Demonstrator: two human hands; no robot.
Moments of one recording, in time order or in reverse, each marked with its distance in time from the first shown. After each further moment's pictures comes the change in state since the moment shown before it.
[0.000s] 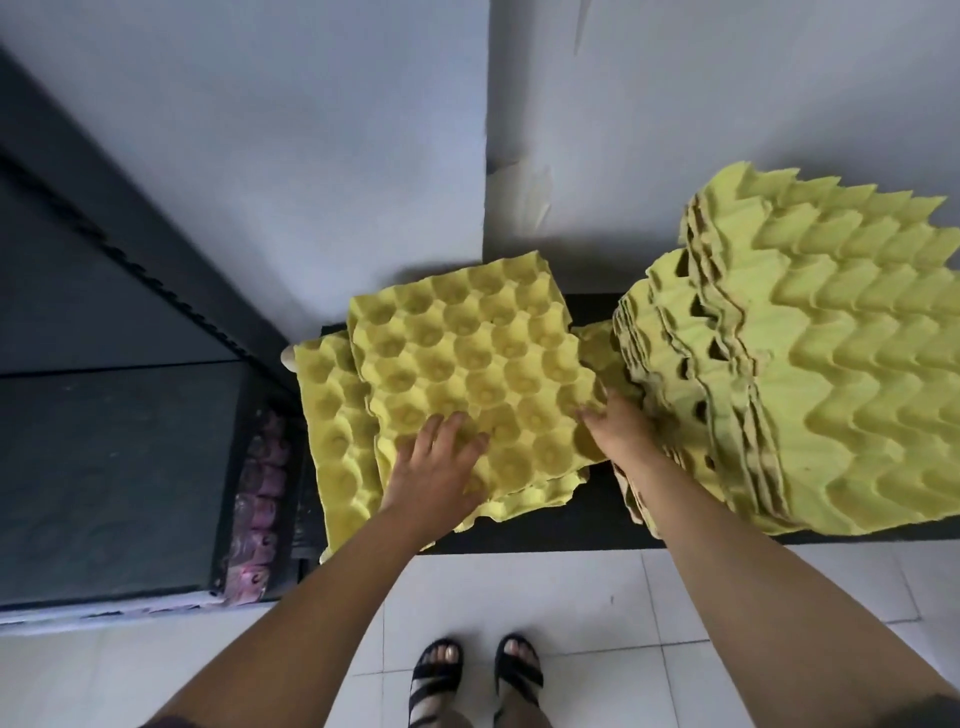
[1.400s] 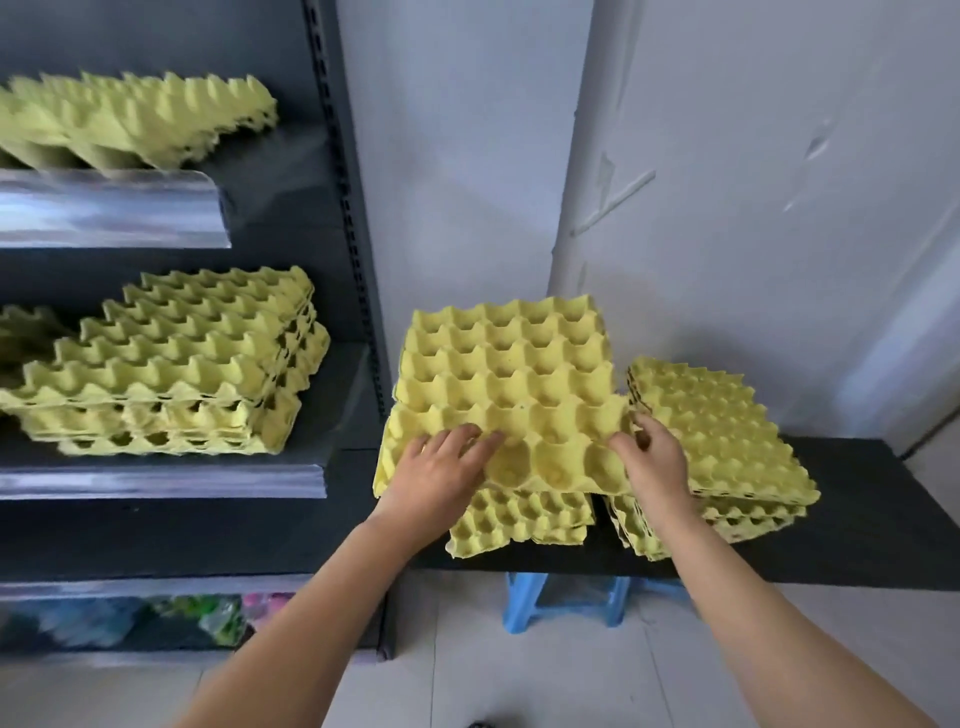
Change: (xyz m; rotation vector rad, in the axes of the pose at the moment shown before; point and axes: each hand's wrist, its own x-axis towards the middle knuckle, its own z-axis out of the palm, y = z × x) left_hand -0.348 -0.006 -0.207 0.113 0.738 0.231; right_hand -0.419 -0.087 -0.112 0.623 0.371 -0.465
